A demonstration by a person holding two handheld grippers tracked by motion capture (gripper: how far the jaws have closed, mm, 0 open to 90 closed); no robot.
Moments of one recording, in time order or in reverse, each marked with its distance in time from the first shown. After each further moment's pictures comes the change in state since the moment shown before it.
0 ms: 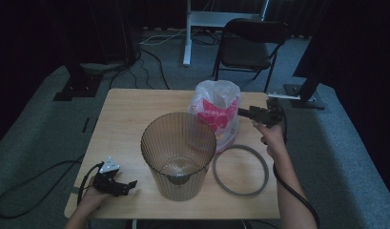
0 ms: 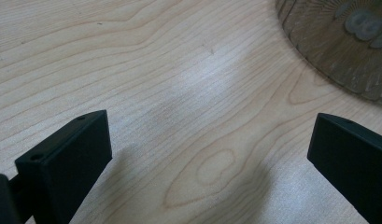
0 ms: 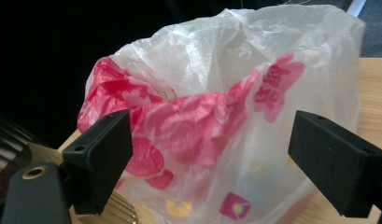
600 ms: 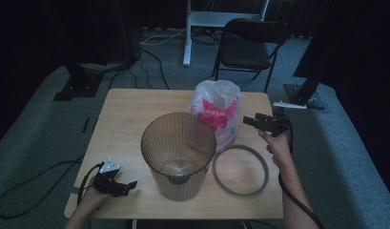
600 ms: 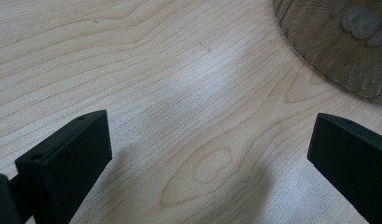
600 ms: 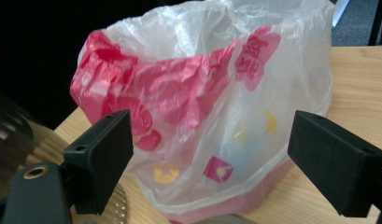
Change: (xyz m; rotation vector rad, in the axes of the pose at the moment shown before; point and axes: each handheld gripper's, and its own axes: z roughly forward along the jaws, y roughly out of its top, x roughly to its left) left arm 0.000 0.000 0.000 0.005 -0.011 0.000; right arm -0.002 -0.025 -0.021 -0.005 -0.045 -0.024
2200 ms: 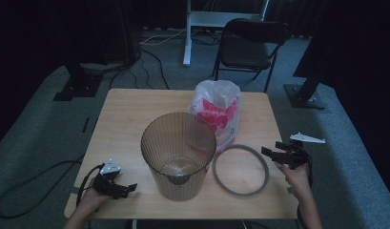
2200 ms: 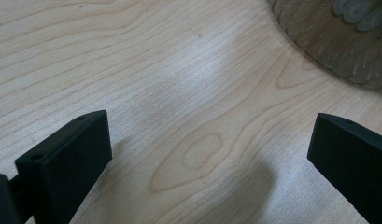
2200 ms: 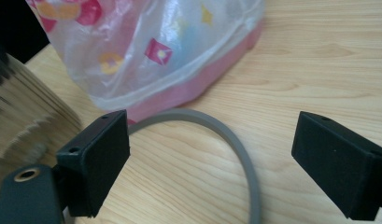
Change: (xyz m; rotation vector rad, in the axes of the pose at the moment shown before) left arm -0.002 -0.003 -0.001 0.031 -0.022 0.002; right arm -0.022 -0.094 -0.063 0.047 -0.158 -0.023
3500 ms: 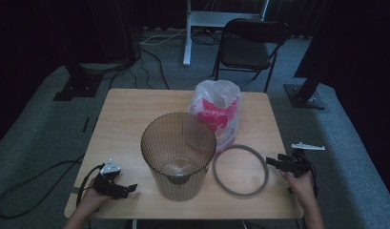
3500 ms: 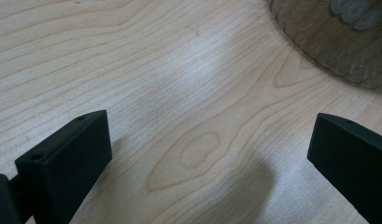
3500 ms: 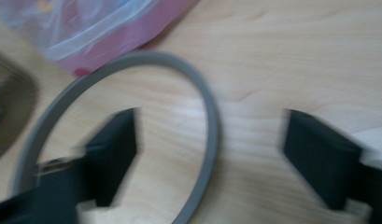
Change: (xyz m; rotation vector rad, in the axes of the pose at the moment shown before) left arm 0.000 0.000 0.000 0.005 -0.014 -0.002; right arm -0.027 -0.033 0.002 0.145 -0.049 0.077
